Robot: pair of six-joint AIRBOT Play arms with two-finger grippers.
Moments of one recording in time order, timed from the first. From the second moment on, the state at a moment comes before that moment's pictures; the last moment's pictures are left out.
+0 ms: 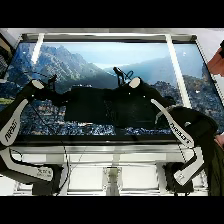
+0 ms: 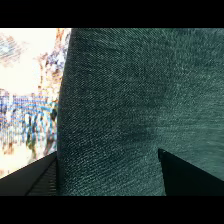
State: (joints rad) left arm 0.12 -1.61 1.17 0.99 -1.01 -1.30; right arm 0.48 -1.77 1.47 -0.72 0.84 1.31
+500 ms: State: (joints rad) left arm 0.12 -1.61 1.17 1.00 -1.01 -1.30; right arm 0.51 -1.81 1.58 -1.16 0.95 1.65
